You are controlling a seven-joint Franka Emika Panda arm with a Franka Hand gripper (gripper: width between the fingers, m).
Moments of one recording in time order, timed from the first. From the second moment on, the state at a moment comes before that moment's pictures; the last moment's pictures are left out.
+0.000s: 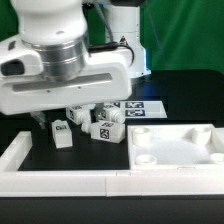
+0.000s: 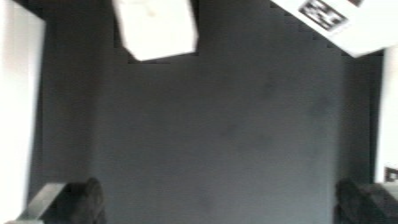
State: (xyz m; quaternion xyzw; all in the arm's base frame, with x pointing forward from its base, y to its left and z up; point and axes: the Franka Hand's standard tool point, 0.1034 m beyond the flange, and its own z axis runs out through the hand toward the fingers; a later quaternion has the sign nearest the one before) arm 0.571 -0.132 0.069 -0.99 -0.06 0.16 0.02
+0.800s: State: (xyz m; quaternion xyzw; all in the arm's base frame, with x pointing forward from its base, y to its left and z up) arm 0.533 -0.134 0.040 -0.92 -0.09 0.38 0.03
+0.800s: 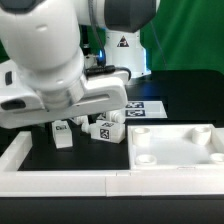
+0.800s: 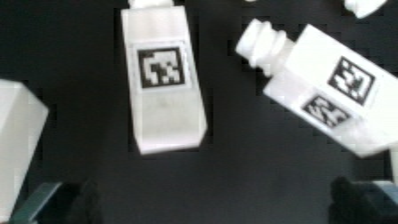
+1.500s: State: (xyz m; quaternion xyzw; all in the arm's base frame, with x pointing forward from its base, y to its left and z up) arm 0.530 -0.147 0.031 -0.91 -0.09 0.39 -0.03
